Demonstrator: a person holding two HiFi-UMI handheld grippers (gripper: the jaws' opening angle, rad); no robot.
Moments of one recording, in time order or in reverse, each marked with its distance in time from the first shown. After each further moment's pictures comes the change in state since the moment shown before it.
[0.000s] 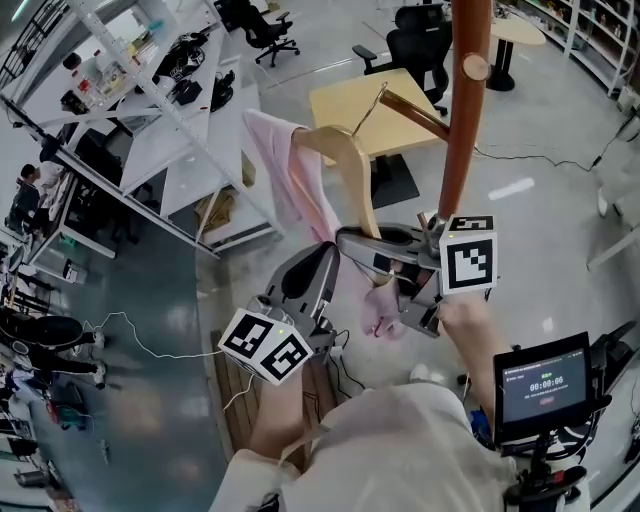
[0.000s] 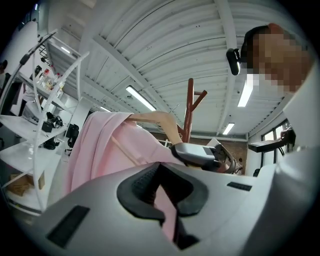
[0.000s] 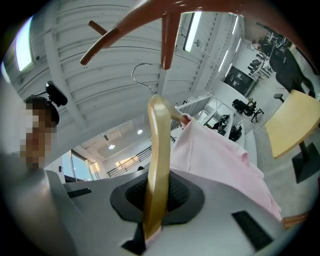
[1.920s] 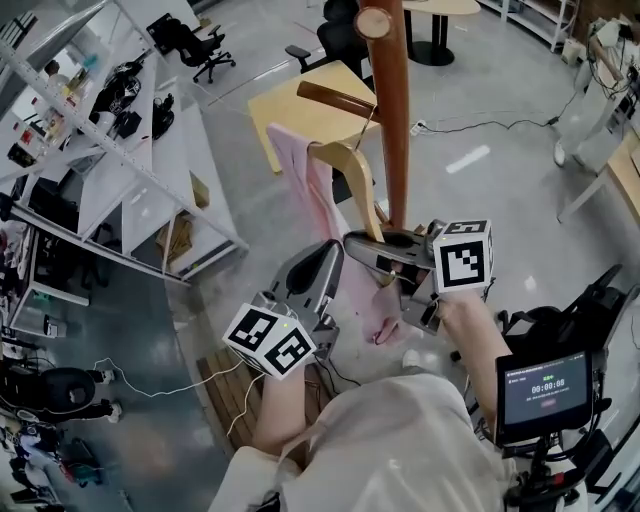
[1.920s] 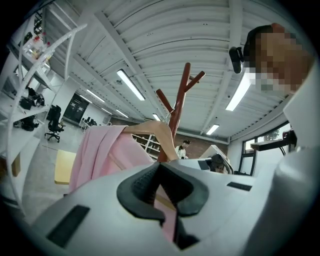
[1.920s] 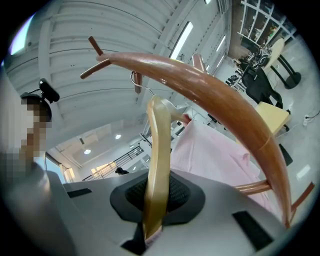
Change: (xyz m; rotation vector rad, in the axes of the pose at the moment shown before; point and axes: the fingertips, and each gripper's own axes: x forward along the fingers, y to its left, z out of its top) left arm 0.039 -0.050 -0.050 -0.071 0.091 -0.219; right arm -0.084 -0.034 -0.036 0.037 -0.083 -0.279
